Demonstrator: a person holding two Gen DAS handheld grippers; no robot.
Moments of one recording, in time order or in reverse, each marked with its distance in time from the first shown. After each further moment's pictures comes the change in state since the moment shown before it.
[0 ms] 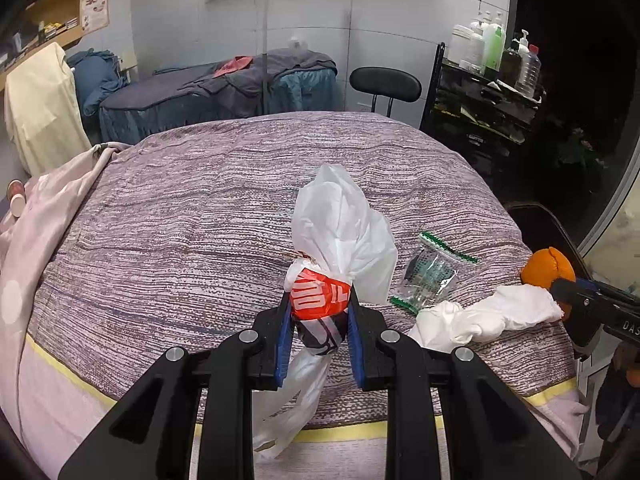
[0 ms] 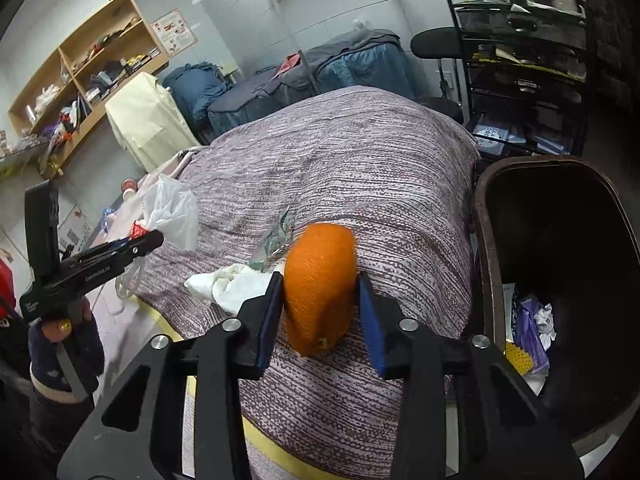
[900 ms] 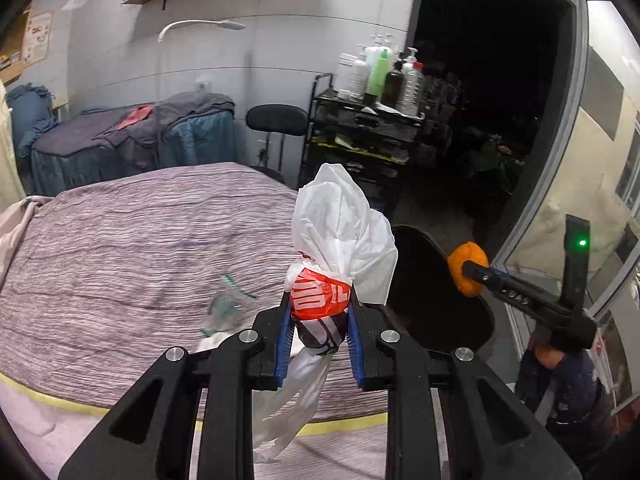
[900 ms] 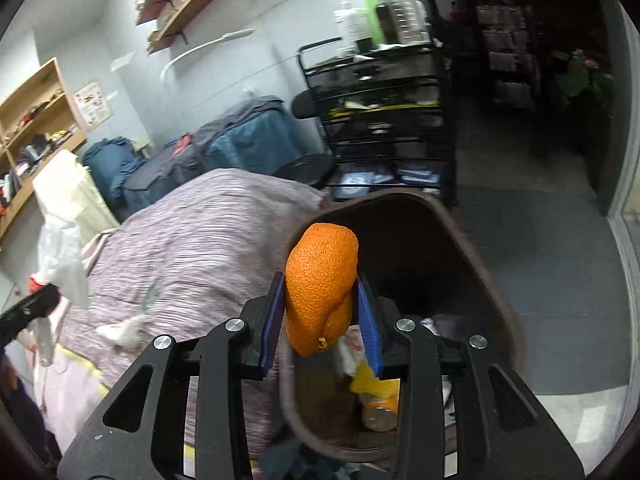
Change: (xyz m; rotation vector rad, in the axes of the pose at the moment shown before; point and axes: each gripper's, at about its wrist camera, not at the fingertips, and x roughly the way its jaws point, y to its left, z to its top) left arm -0.053 -0.136 0.005 0.102 -0.118 -0.286; right arm -0.108 -0.122 -0.014 0.172 -0.236 -0.312
